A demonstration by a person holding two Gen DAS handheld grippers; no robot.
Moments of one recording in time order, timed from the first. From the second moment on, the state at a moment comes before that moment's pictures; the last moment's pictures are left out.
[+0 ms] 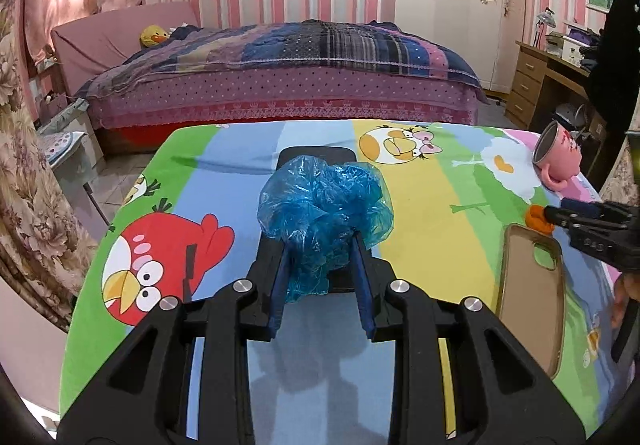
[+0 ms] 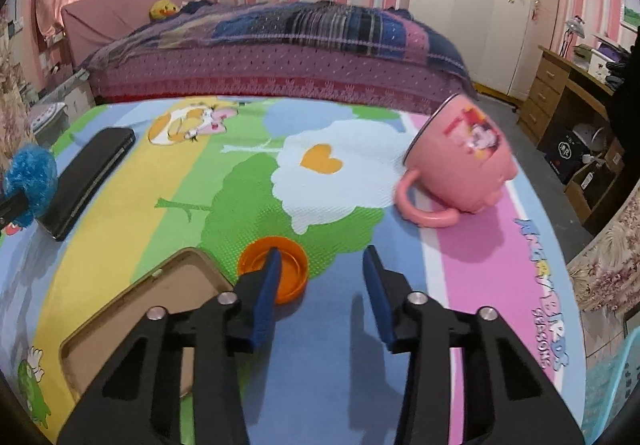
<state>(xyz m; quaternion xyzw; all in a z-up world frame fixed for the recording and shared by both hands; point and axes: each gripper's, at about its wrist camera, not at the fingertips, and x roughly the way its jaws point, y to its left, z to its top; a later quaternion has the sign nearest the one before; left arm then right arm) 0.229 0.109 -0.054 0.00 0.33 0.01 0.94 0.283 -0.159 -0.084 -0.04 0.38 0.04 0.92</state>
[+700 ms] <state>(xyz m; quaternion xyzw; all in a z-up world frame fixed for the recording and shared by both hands) 0.208 0.090 -0.025 -0.01 0.30 0.00 0.95 0.259 -0.179 -0.073 -0.03 0.37 0.05 0.93</state>
